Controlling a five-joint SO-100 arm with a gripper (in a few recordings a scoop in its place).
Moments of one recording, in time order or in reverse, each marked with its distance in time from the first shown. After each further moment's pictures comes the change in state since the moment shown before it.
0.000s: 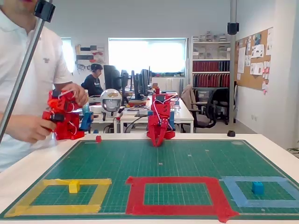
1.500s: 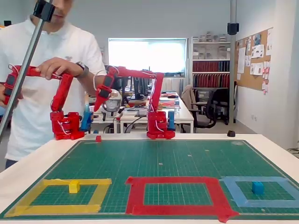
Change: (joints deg) arm 77.2 -84.5 -80.7 -2.5 -11.2
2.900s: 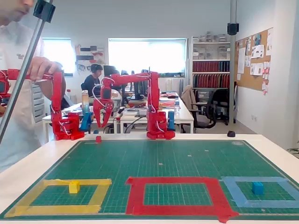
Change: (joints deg) arm -9.9 -12.8 -1.5 6.9 -64.6
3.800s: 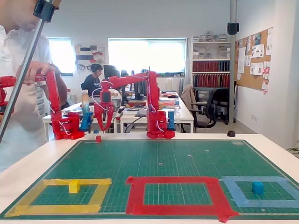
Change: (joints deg) arm -0.3 -5.8 0.1 0.6 0.0
